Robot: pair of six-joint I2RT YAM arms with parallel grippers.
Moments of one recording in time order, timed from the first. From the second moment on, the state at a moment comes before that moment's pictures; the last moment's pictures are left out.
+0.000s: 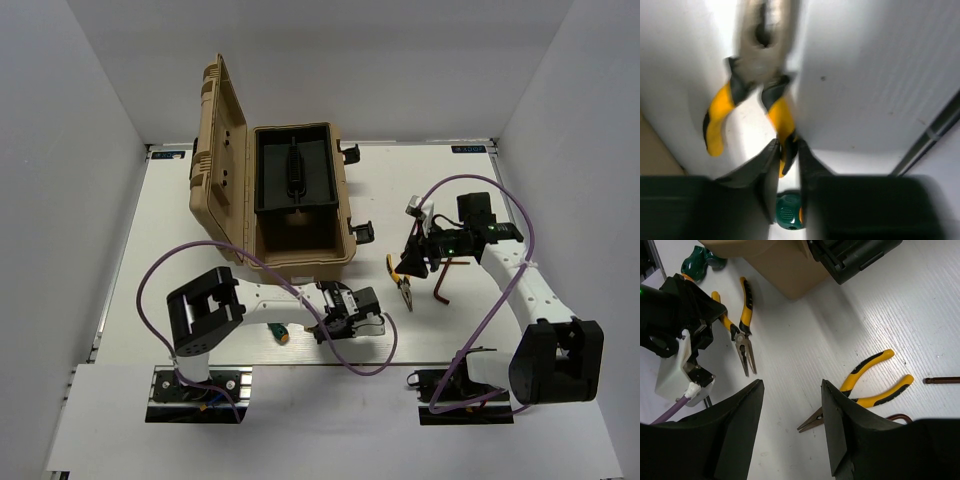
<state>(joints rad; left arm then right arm) -1.26 1.81 1.14 -0.71 -0.16 0.26 0.11 1.24 0.92 -0.75 -0.93 -0.66</state>
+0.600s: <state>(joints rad) -1.31 1.73 1.29 -0.74 -0.02 0.26 0.10 1.19 0.92 -0.60 -0.44 -0.38</state>
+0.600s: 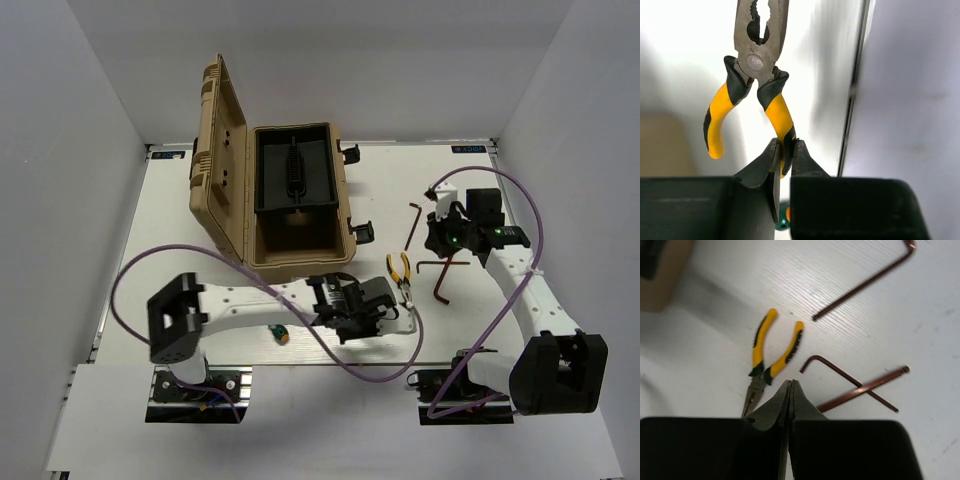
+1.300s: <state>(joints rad) -1.07 1.45 1.38 -0.46 -0.65 0.22 0.05 1.34 0.97 -0.62 -0.41 -0.22</state>
